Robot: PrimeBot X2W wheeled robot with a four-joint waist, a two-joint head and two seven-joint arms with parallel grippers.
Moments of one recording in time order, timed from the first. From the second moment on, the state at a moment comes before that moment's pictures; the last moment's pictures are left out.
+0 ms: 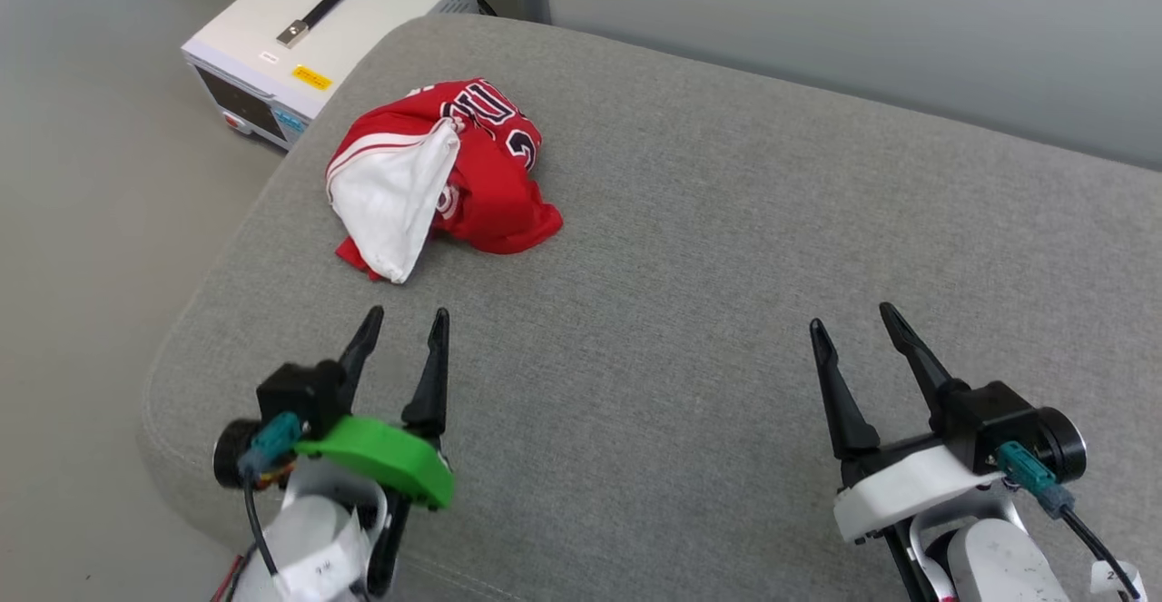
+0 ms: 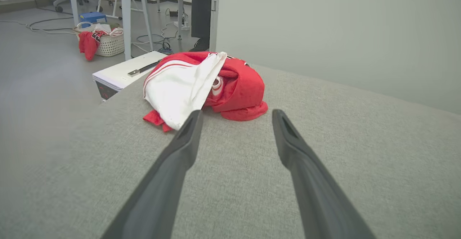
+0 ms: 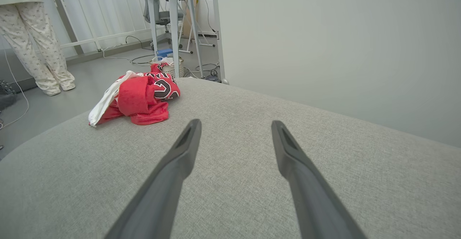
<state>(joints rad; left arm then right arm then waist) -0.20 0.09 -0.12 0.33 -0.27 -0.12 -0.25 -0.10 -0.05 0.13 0.14 0.08 0.13 -0.25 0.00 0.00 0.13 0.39</state>
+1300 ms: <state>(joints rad) -0.90 0.60 -0.41 0.71 -0.71 -0.12 0.36 -0.23 -0.06 0.20 0.17 0.06 0.13 -0.25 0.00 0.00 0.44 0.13</state>
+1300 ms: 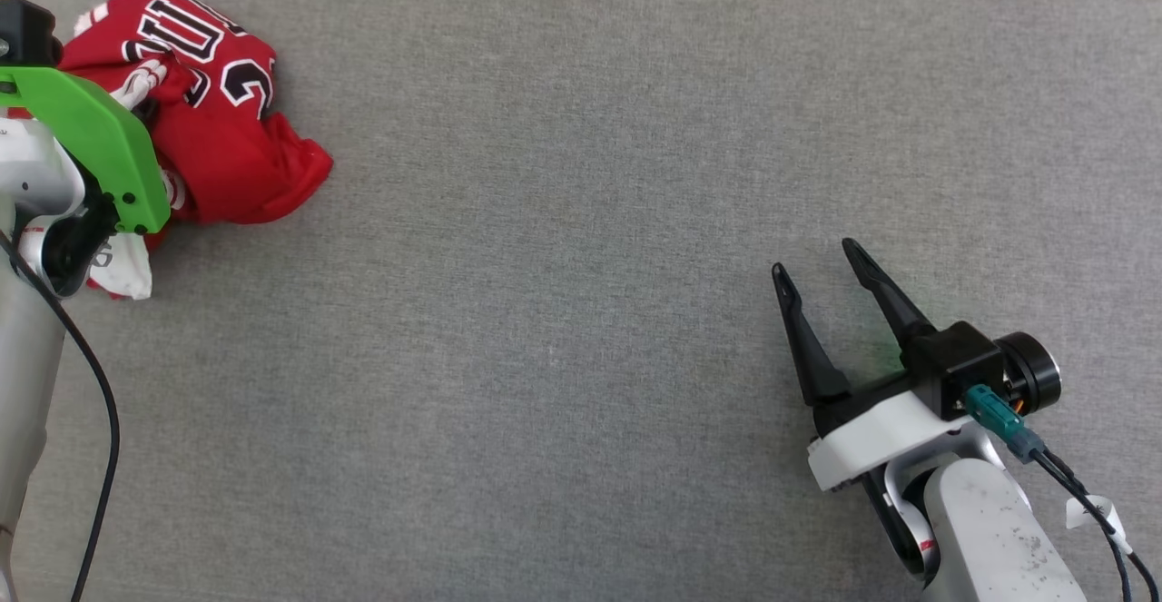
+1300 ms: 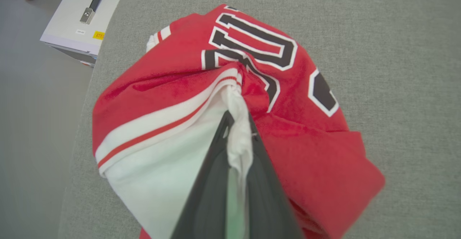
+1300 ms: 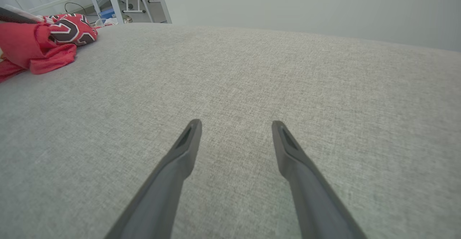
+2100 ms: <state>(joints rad) -0.90 0.61 -0.49 0.31 -0.55 -0.12 0.00 -0.14 -0.05 0.18 0.21 0.11 0.13 -0.25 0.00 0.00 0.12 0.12</state>
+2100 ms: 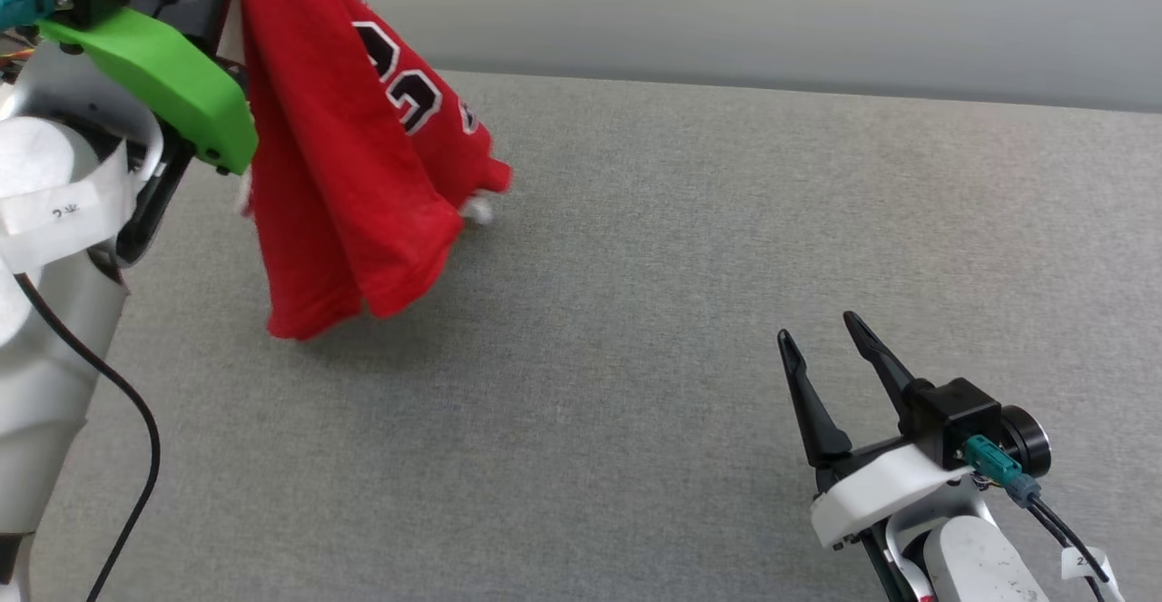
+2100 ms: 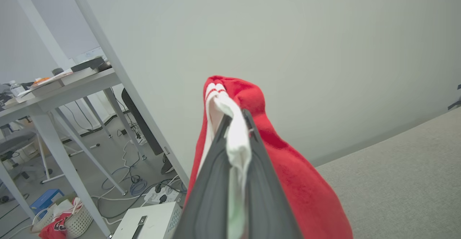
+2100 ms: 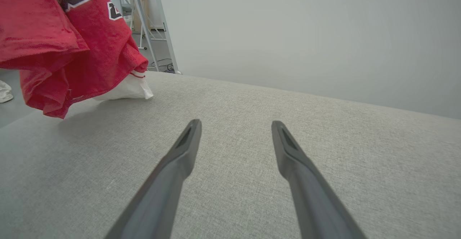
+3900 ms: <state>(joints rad) -0.69 0.54 -1.13 0.63 -0.46 -0.13 -0.26 -0.15 -0.05 0.08 0.22 0.13 0.13 -0.25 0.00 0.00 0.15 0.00</state>
